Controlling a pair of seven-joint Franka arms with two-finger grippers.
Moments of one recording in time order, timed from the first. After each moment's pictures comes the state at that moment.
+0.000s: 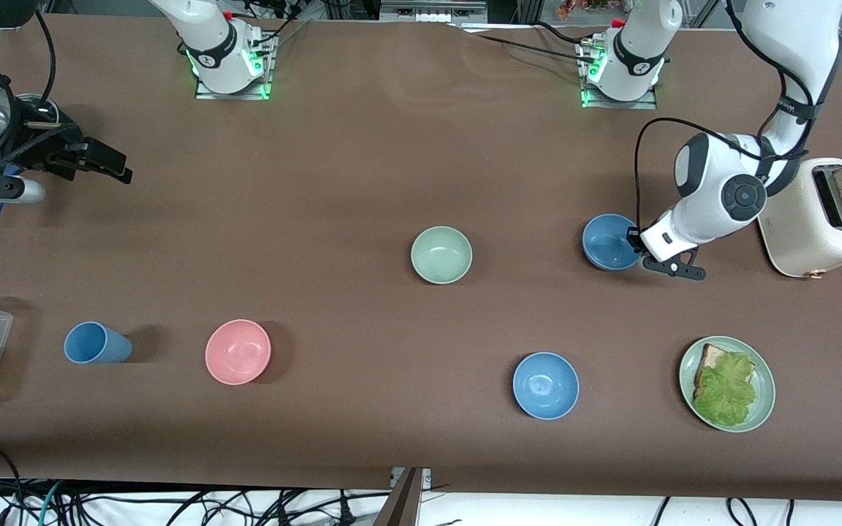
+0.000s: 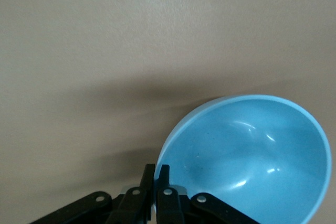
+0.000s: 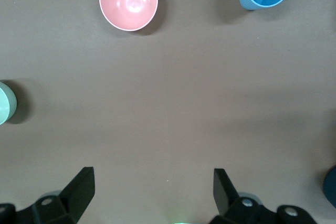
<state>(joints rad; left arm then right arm) 0.11 0.31 -0.15 -2.25 0.03 2.42 0.14 0.01 0.00 0.05 -1.66 0.08 1.58 0.13</state>
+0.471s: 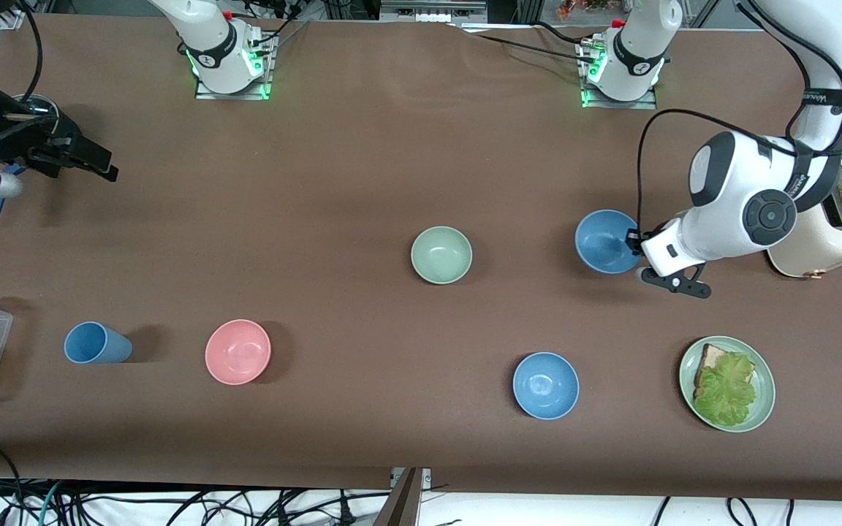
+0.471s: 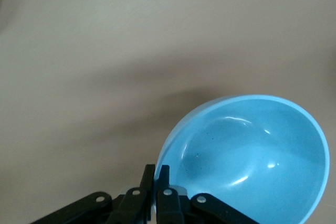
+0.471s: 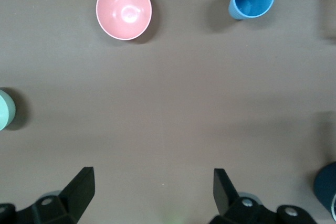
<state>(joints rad) 0.08 0.30 -0.26 -1.88 -0.03 1.96 0.11 0.01 0.00 0.03 -1.61 0.05 1.56 0.13</state>
